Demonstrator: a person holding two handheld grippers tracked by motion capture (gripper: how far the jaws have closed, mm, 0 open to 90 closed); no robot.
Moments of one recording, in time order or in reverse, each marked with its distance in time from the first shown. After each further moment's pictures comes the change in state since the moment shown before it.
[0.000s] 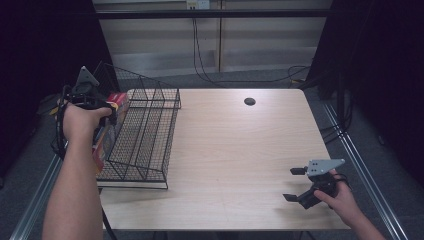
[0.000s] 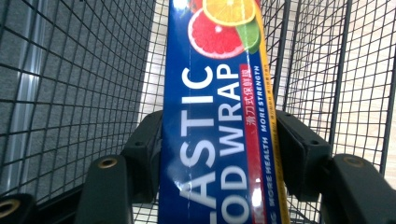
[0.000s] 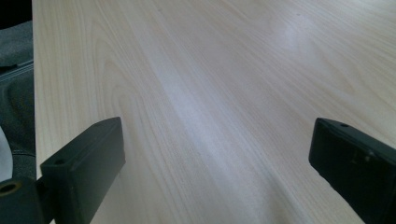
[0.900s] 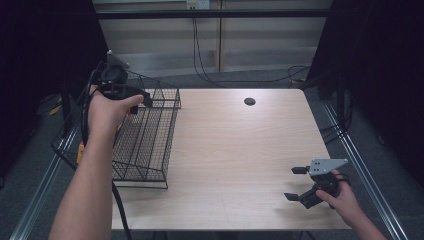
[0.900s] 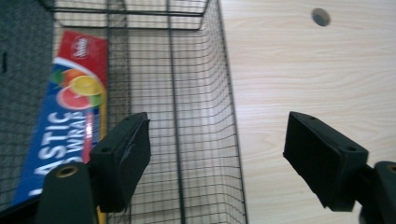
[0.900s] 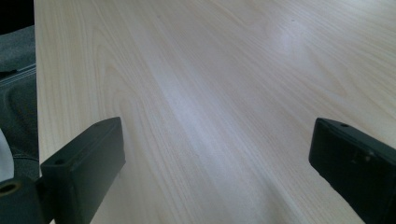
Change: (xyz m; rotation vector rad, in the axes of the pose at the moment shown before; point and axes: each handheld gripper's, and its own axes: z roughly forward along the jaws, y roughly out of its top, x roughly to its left) left arm -0.084 -0.005 -0.031 -0.120 -0.234 0.209; right arm 0.000 0.001 -0.004 -0.019 -0.008 0.004
